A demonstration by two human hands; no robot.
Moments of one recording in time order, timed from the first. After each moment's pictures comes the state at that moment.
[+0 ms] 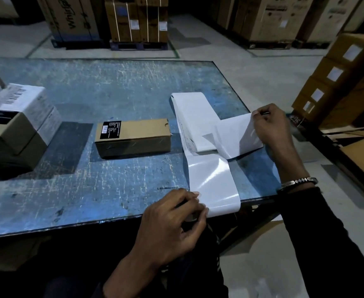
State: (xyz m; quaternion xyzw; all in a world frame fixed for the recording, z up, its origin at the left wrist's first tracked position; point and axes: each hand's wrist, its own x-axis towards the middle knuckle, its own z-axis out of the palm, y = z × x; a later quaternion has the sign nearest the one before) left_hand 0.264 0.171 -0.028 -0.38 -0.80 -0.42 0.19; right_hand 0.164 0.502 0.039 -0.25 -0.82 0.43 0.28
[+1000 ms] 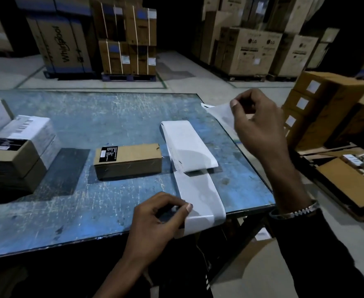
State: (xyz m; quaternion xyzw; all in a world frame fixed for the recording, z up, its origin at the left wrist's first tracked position) left_hand 0.262 0.167 0.011 -0.23 -0.74 -0.63 0.03; right_hand 0.237 0.404 0.164 -0.11 -0.85 0.29 0.42
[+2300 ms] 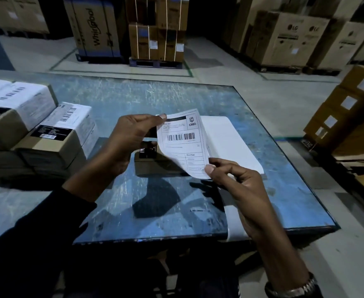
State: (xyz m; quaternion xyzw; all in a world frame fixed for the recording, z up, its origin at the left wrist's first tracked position) left_hand 0.085 0.083 0.100 -0.09 -0.70 -0.70 -0.07; right_hand 0.233 0.299 0.057 -0.08 -0.69 0.71 0.13
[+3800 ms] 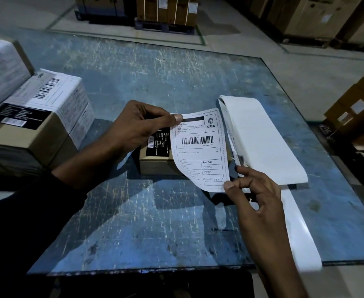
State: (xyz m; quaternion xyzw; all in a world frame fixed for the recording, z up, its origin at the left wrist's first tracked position) left_hand 0.031 0.067 0.053 -0.15 -0.72 -0.66 -0.12; right_hand 0.211 0.272 0.013 -0.16 -0.80 0.54 0.21
